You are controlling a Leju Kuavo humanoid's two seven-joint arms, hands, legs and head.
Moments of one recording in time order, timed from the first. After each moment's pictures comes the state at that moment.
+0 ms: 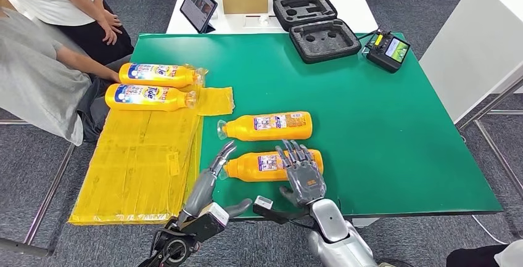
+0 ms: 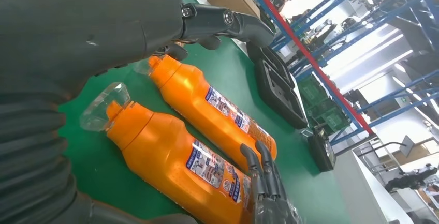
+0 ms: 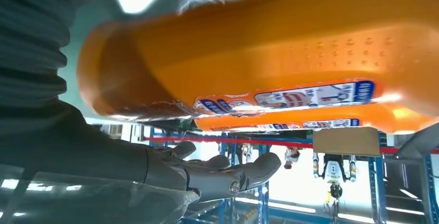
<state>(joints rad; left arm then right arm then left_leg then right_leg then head) -0.15 -0.11 -0.49 -1.18 -0.32 0.40 -0.69 -0.26 0.07 0.17 -0.82 1.45 -0.70 -0.15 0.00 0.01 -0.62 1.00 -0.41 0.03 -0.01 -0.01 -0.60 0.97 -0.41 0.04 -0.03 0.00</state>
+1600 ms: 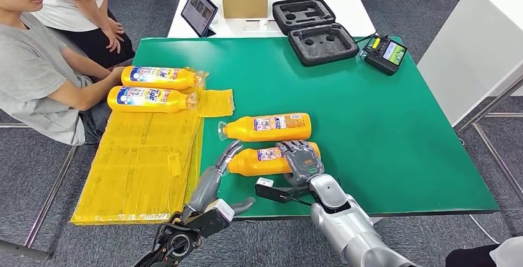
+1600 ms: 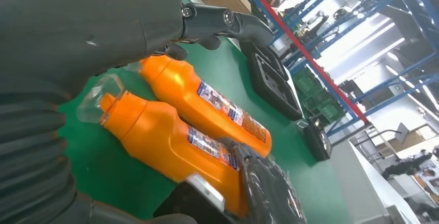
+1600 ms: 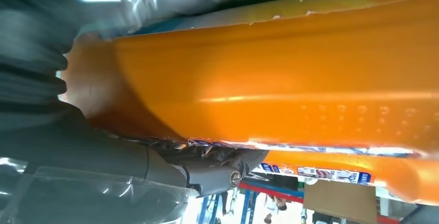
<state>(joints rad) -0.20 -0.12 -0.51 -1.11 -0.32 0.38 -0.69 -0.45 0.05 0.20 -0.60 1.32 -0.41 -0.20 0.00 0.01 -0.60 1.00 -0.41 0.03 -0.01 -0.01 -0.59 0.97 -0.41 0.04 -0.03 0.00</state>
